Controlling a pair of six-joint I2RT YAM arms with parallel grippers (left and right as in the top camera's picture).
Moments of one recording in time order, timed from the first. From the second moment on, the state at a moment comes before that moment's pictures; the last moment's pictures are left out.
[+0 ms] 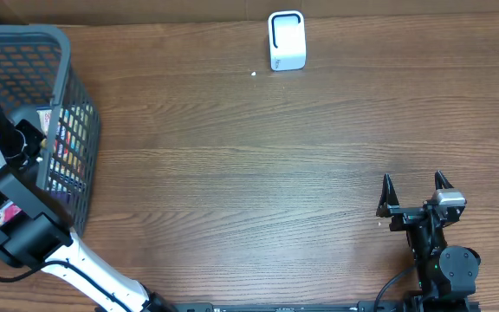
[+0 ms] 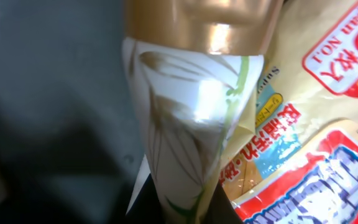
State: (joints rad) left arm 0.71 2.20 1.90 -1.15 0.11 -0.23; right arm 0.03 0.01 0.02 -0.03 -0.03 0.07
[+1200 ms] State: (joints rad) left arm 0.72 2.03 1.92 -1.20 0.06 -0.26; right arm 0.03 0.01 0.02 -0.03 -0.03 0.07
